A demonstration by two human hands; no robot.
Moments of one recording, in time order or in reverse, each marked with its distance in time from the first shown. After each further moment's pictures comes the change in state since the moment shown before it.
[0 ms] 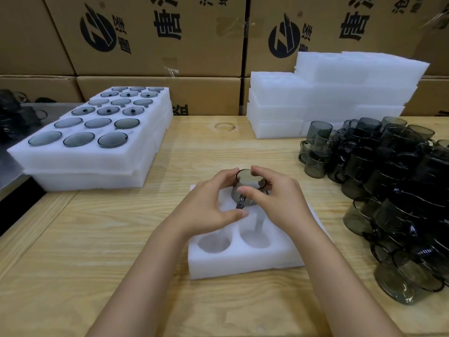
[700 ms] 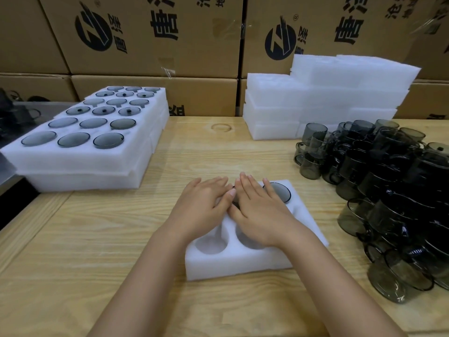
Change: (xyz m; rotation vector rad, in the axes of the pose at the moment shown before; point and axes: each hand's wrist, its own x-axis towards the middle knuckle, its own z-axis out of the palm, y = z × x) left_hand 0.004 -0.005 0.007 0.444 0.039 0.026; right_hand -0.004 0.003 0.019 -0.820 -0.456 -0.142
